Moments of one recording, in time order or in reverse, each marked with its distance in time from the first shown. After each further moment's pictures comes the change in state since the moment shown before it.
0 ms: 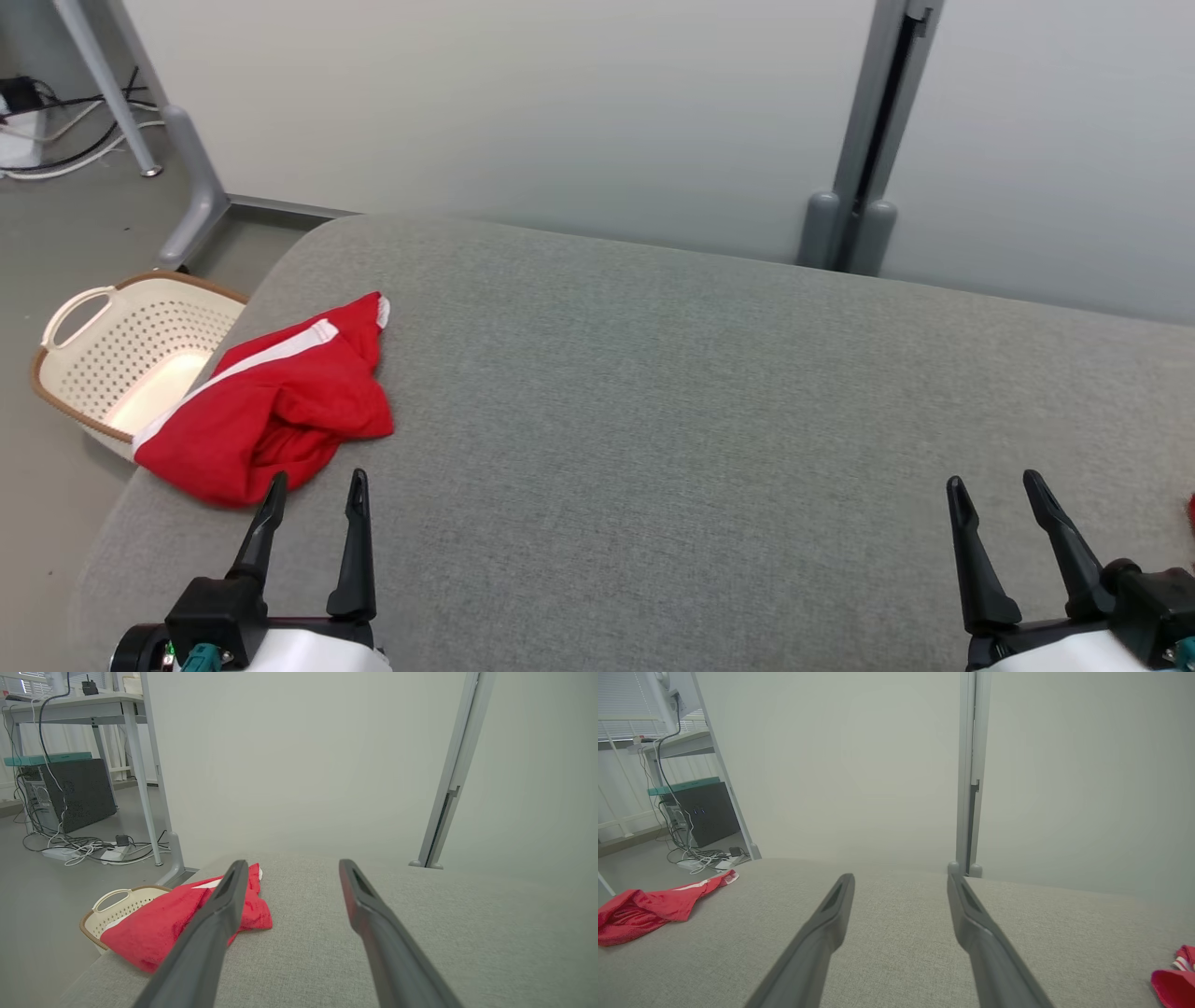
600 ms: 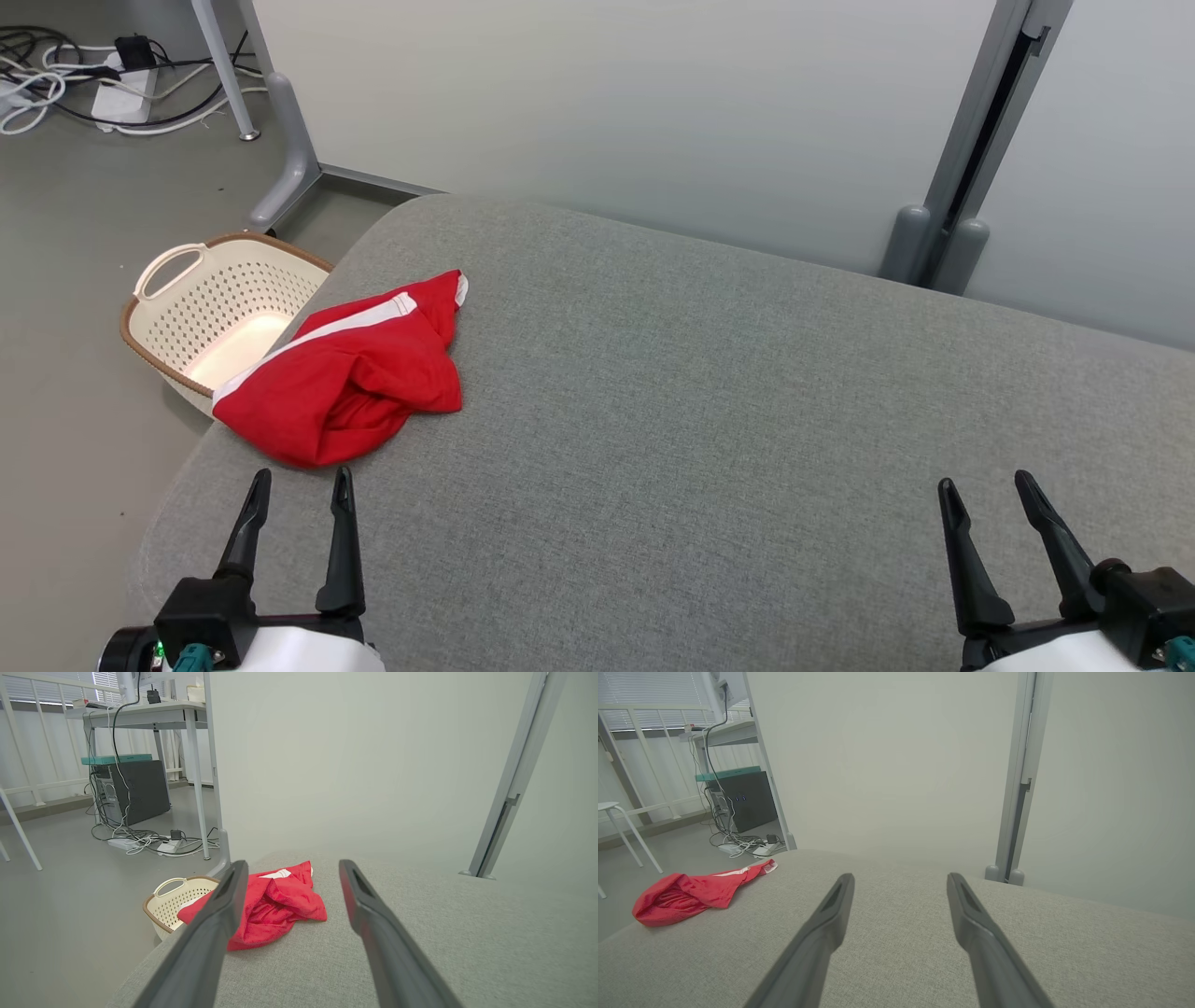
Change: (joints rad) left arm 0.000 0.006 0.012 -0.003 0.002 0.031 -0.008; right arm -0.002 0.005 0.015 -0.001 -0.015 0.000 0.004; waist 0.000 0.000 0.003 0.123
